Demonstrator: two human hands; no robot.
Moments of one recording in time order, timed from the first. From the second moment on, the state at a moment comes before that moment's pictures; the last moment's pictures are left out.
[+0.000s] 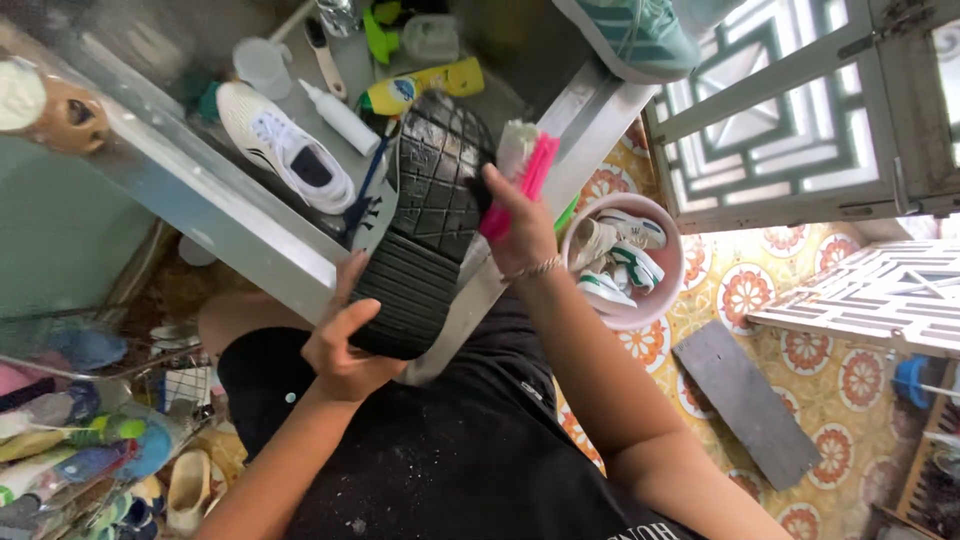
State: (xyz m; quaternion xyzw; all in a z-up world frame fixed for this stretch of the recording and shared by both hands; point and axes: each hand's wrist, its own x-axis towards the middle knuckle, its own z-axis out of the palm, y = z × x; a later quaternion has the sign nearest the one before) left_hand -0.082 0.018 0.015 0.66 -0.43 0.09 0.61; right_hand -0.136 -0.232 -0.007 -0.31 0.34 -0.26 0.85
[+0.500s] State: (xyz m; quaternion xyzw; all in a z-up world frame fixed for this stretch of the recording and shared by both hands) left_hand -0.004 0.017 0.060 0.66 -0.31 0.03 0.68; right_hand -0.084 -0.238 0.042 -0.50 0.07 -0.17 0.85
